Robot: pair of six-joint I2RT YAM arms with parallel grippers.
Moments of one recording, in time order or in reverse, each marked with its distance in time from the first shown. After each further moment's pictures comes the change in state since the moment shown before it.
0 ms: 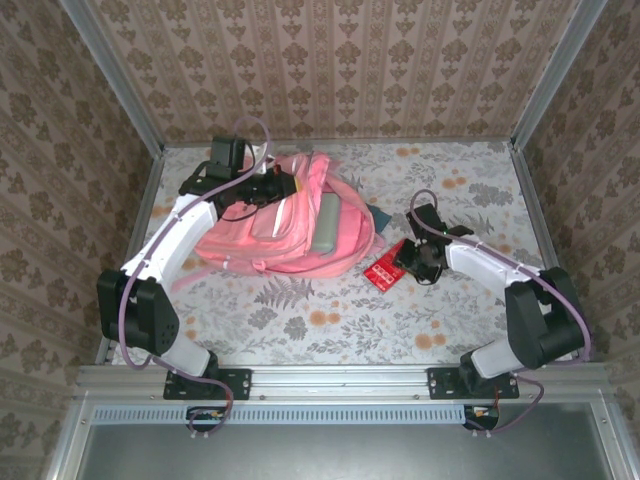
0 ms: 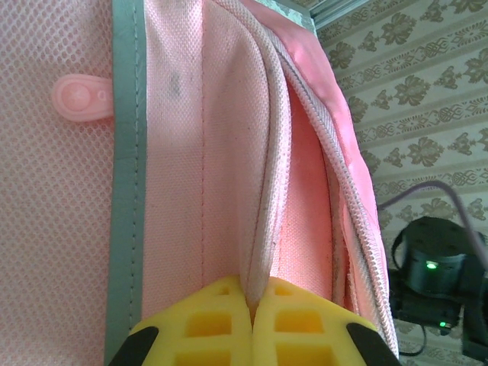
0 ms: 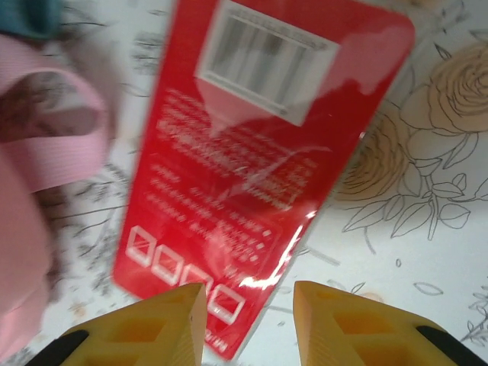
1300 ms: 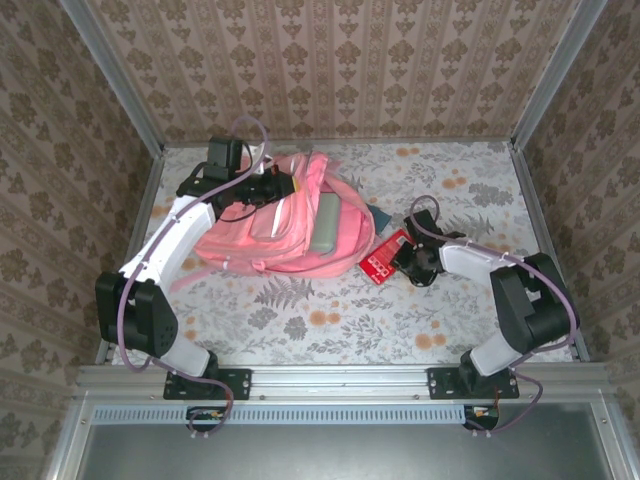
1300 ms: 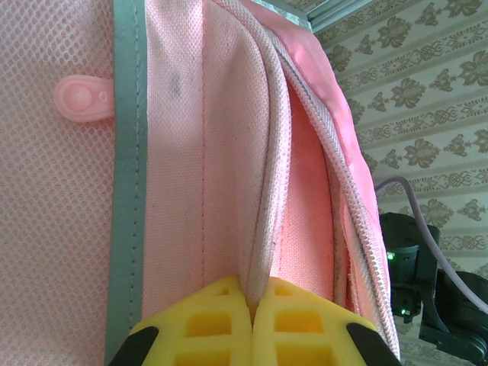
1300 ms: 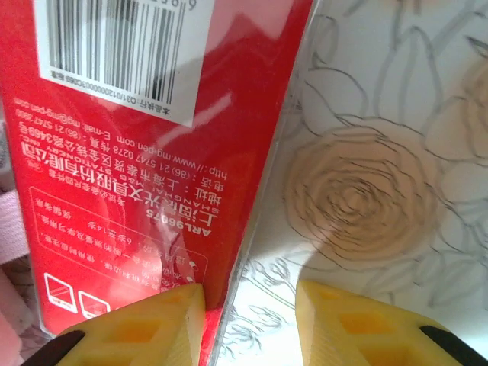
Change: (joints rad) left arm 0.013 -0.013 -0.013 0.008 0.011 0.000; right arm -0.008 0.089 -0.047 0.163 -0.004 0.111
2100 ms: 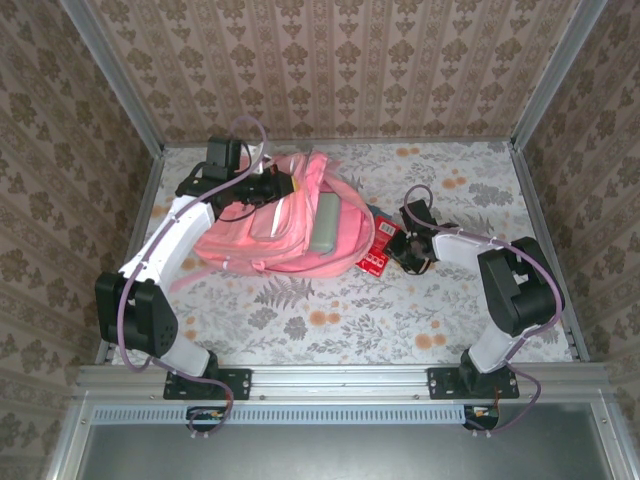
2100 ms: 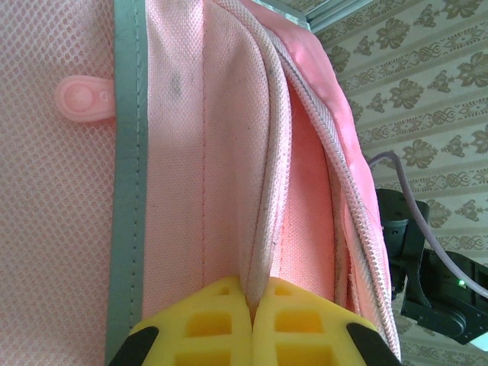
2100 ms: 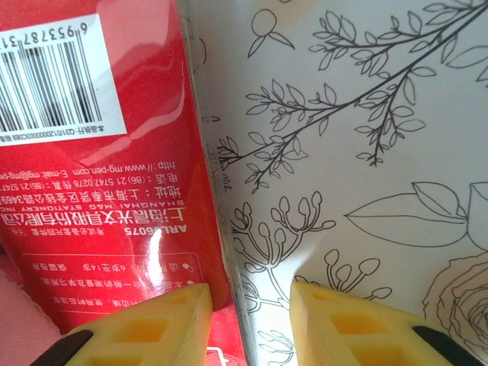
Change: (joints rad) left arm 0.006 0.000 0.000 0.000 0.008 0.000; right arm -0.006 0.111 0.086 0.094 -0.055 -0.008
